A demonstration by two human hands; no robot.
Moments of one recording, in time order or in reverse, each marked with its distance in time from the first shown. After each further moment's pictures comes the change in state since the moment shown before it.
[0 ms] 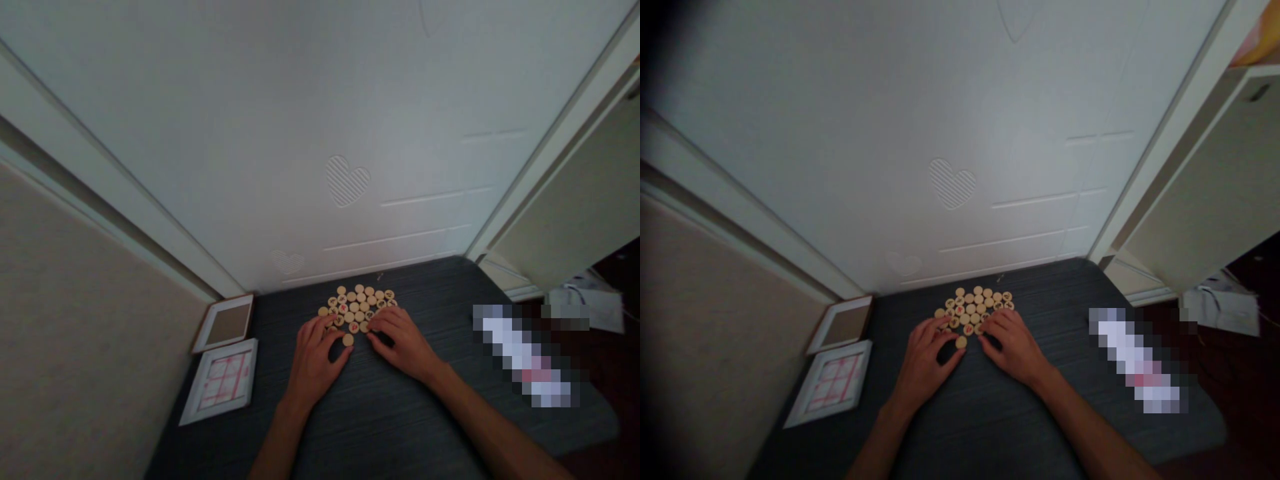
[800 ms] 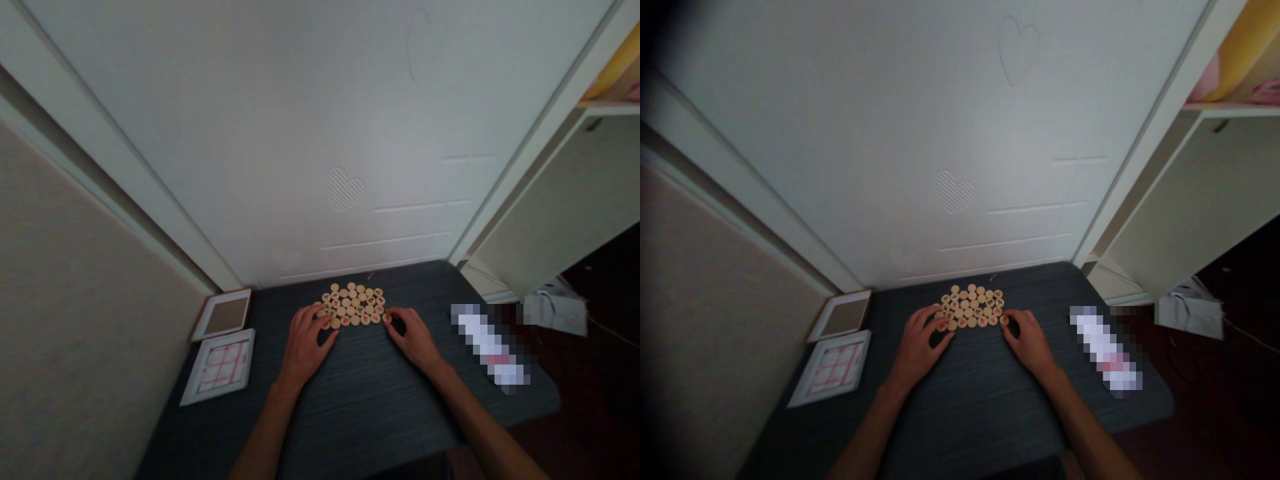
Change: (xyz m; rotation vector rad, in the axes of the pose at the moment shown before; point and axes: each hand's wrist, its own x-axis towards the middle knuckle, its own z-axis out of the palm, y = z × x) left_hand 0.002 -0.011 0.004 -0.015 0.109 0.011; right_hand -0.048 0.037 -0.013 -0.056 0.117 0.359
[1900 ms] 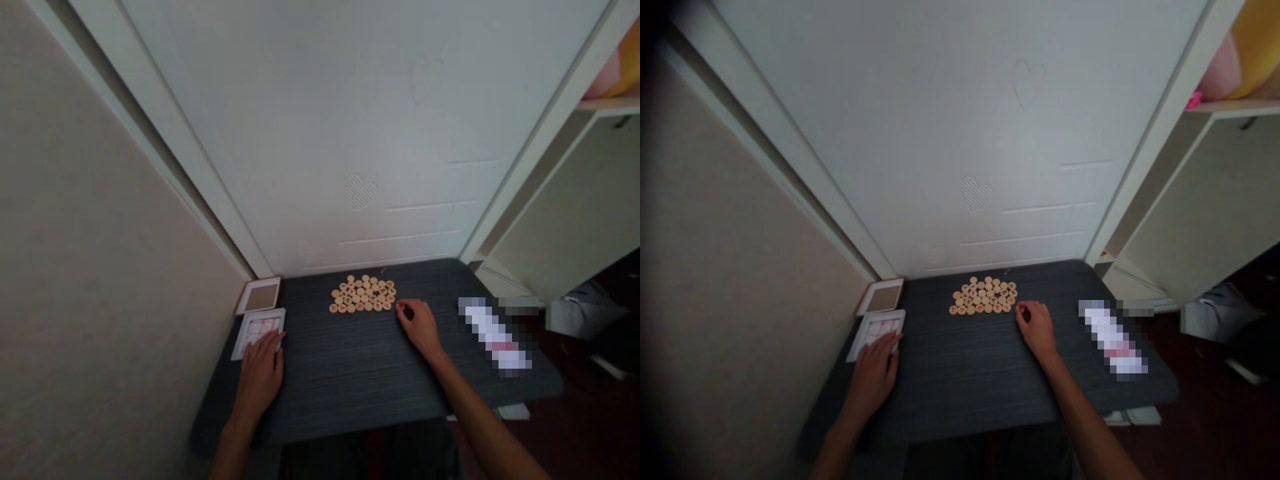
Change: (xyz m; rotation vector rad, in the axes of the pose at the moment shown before) left_hand -0.134 -0.053 -0.088 0.372 -0.118 -0.296; right_hand -0.006 0.006 0.014 -0.041 0.161 0.047
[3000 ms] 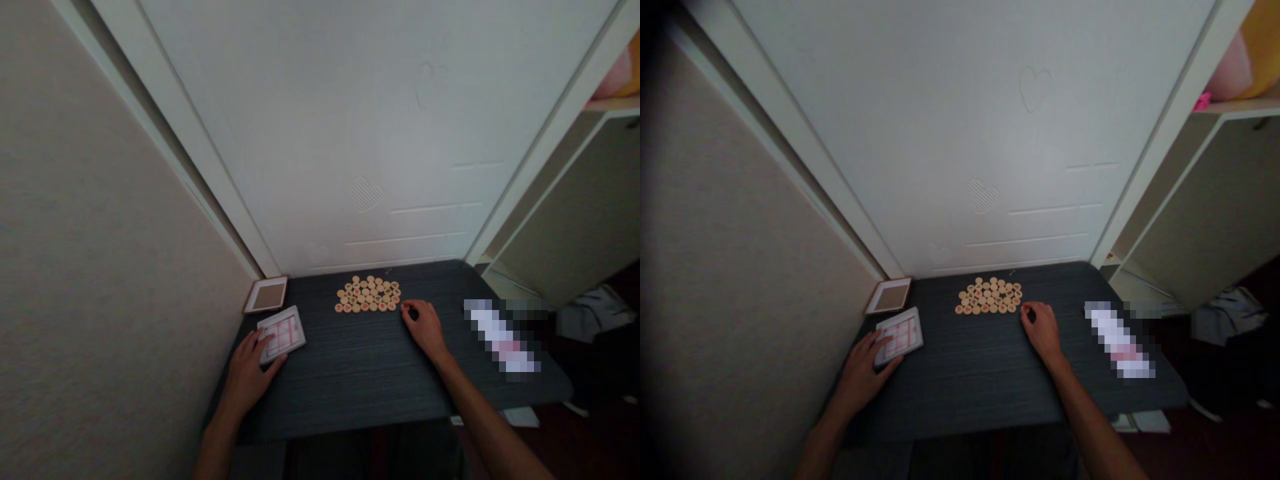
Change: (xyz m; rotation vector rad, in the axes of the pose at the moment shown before) left_hand -0.008 -0.050 -0.008 -0.026 0.020 -0.040; right_hand 0.000 -0.002 -0.001 0.011 -0.025 0.044
